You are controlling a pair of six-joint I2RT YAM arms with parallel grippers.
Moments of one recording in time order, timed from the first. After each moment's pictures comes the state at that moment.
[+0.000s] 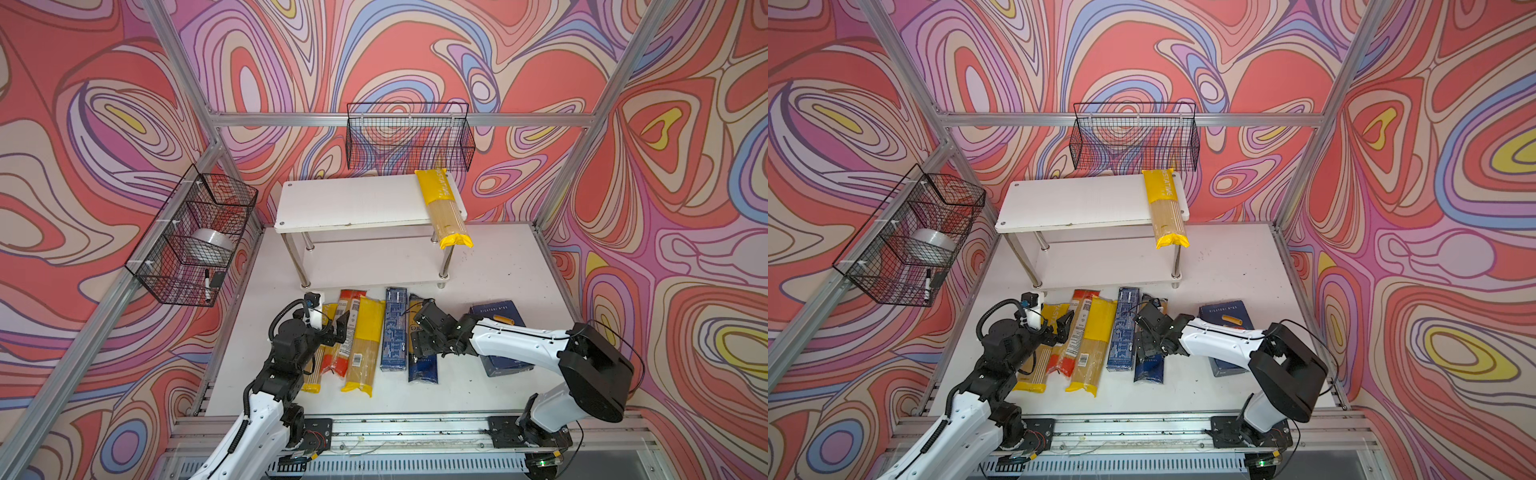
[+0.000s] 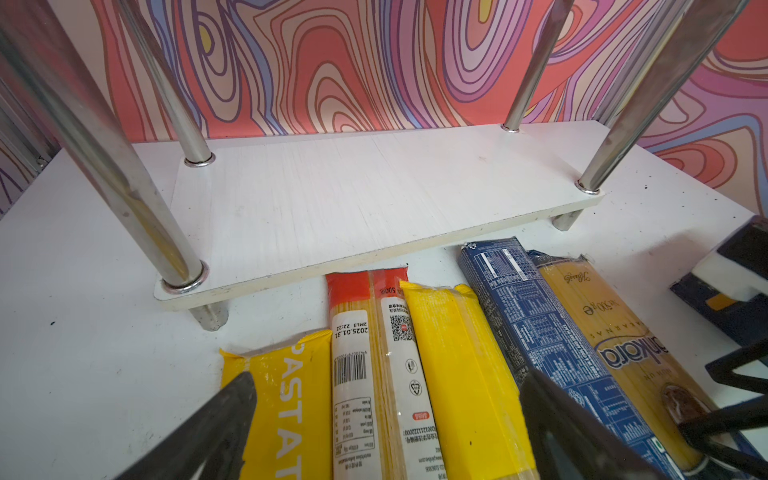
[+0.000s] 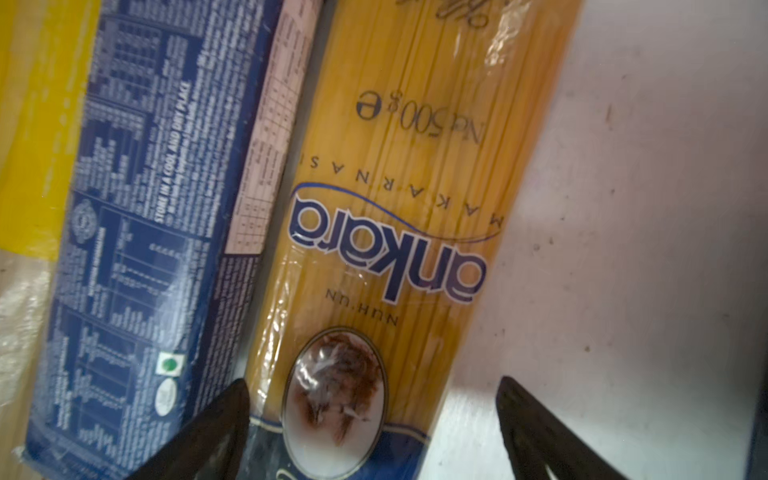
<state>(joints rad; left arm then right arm) -0.27 0.62 0.25 0.07 0.06 -0.11 0.88 1.56 0.88 -0.49 0.15 0.65</state>
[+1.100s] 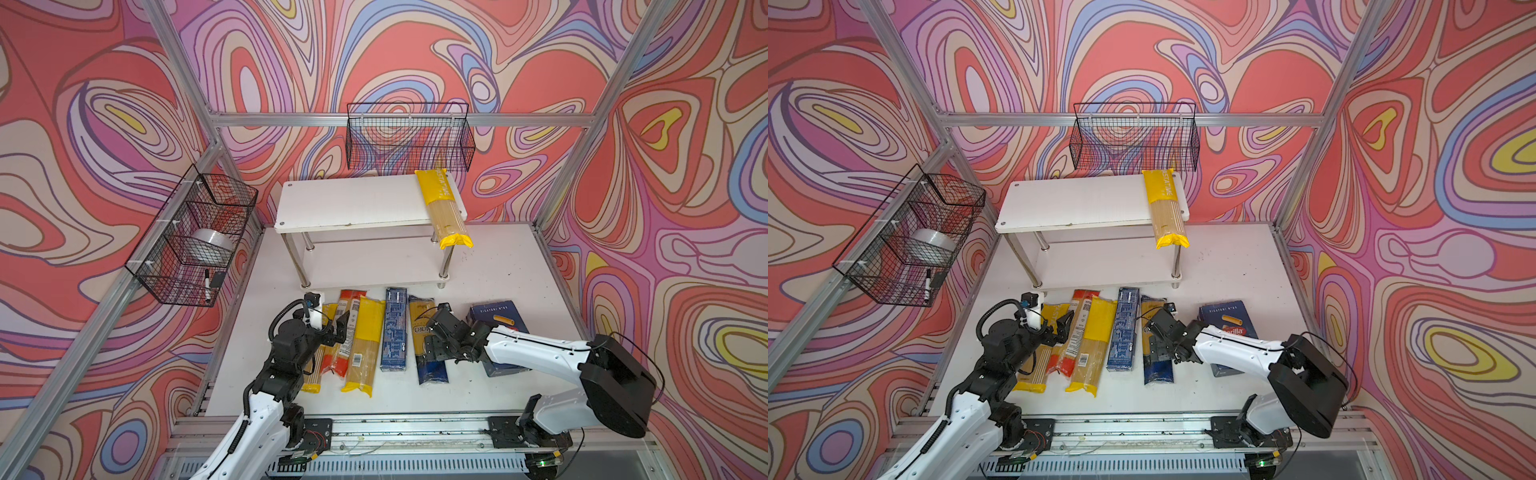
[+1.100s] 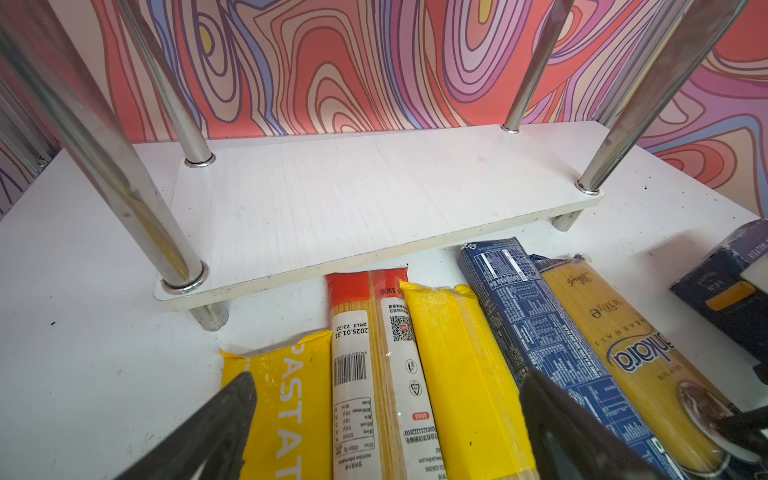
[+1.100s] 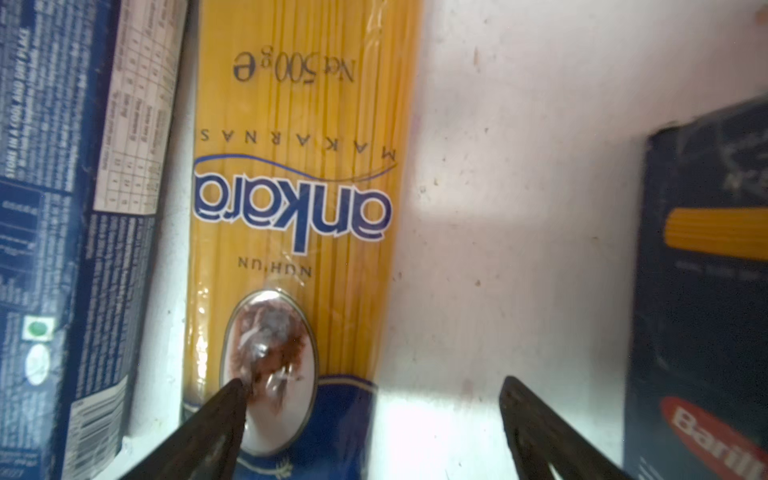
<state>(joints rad) -0.27 0.62 0.25 0.07 0.06 -0.11 0.85 1.41 0.75 -0.54 0.21 0.68</state>
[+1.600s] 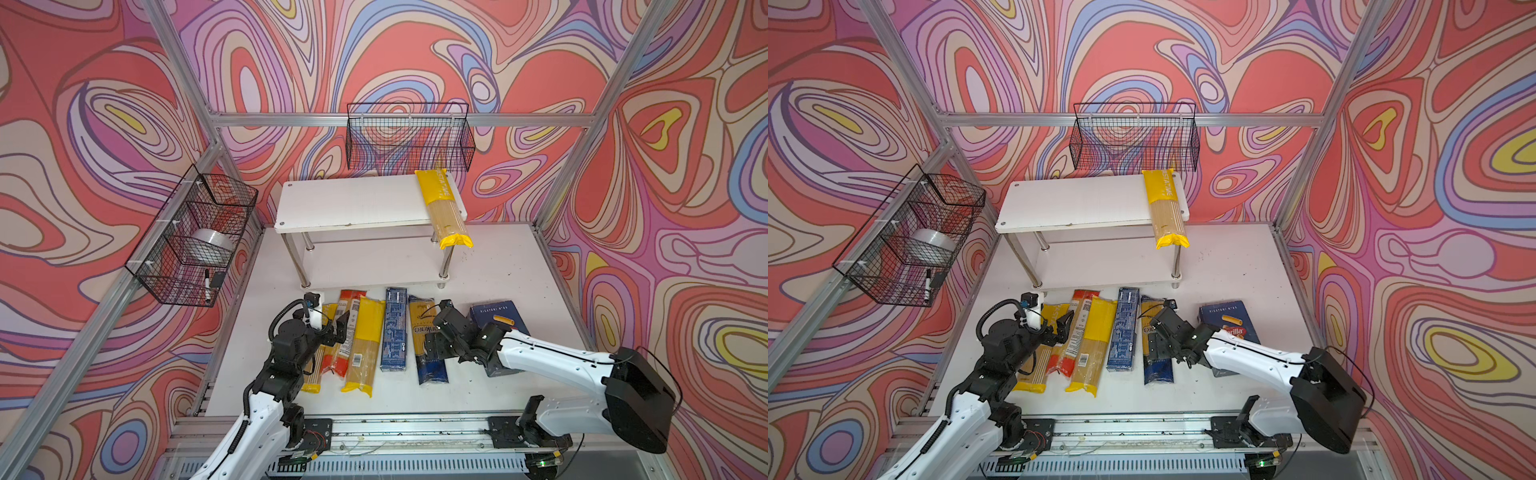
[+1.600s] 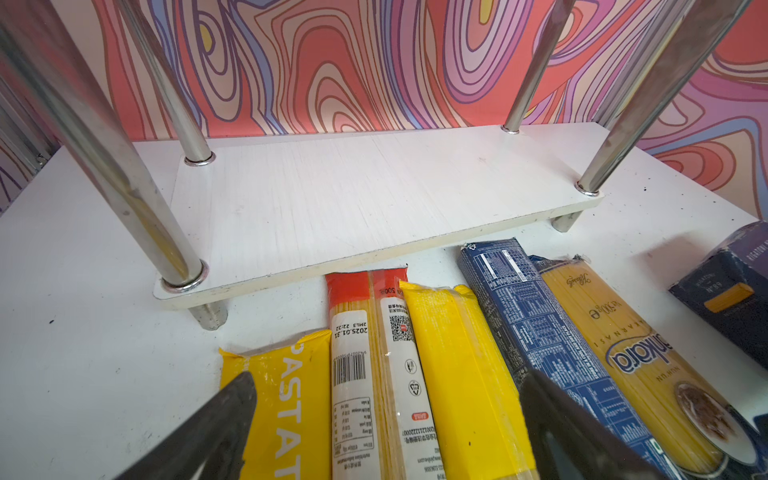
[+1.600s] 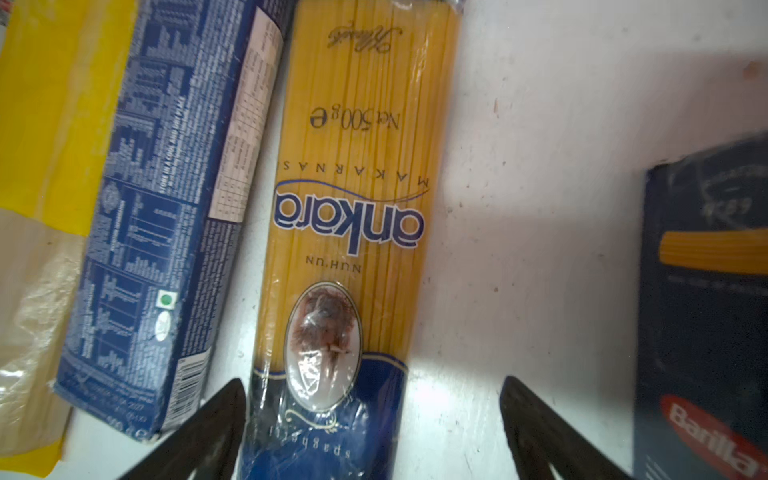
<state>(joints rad) -0.27 0.62 0.25 0.07 0.06 -0.12 0.85 1.34 0.74 -0.50 0.17 0.66</state>
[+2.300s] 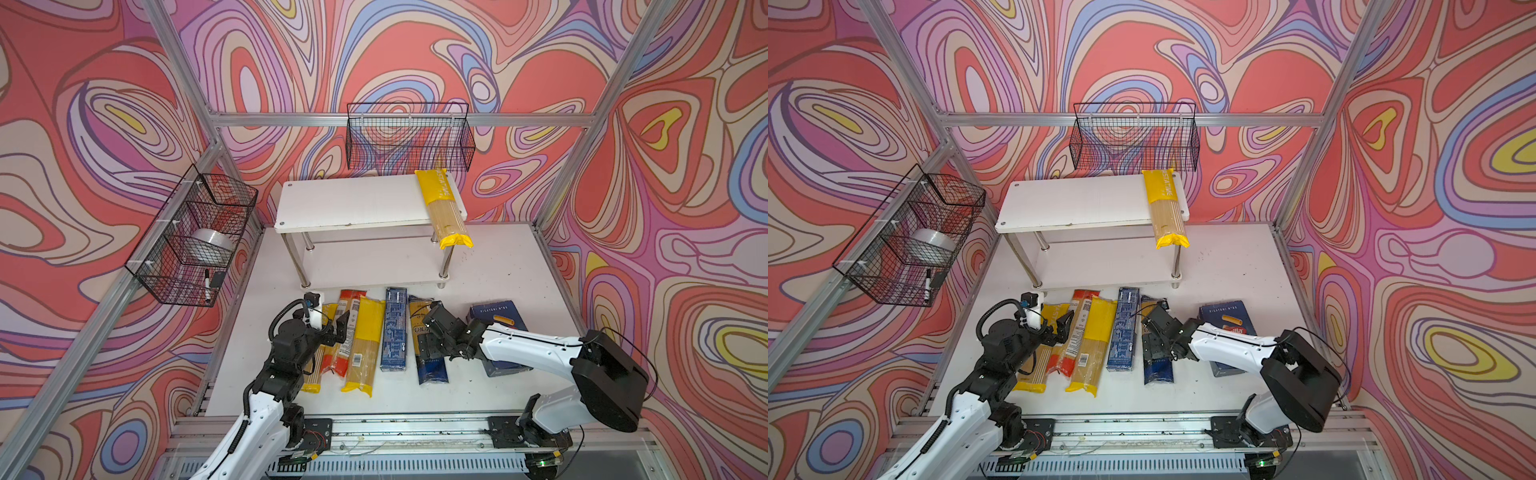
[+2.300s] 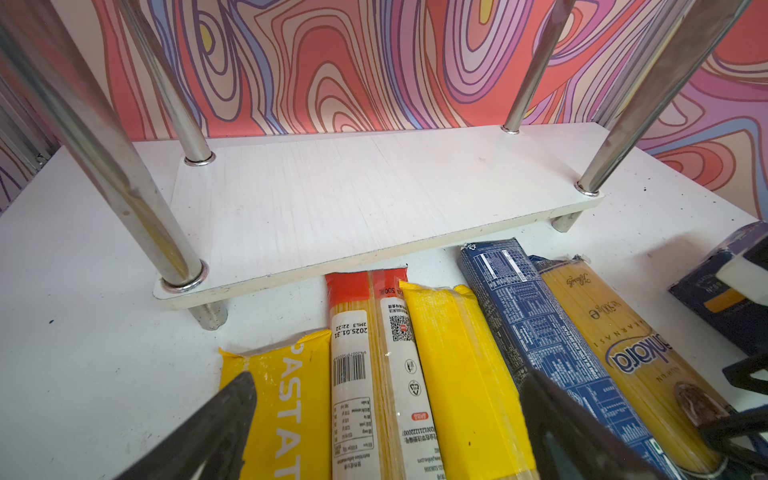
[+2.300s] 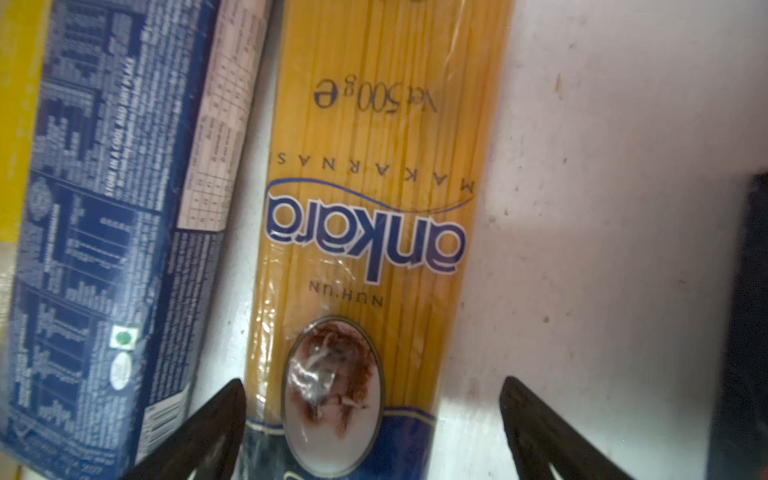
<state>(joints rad) -0.27 0.62 0.25 0.07 0.06 -0.12 0.85 1.48 0.79 -0.45 0.13 0.65</state>
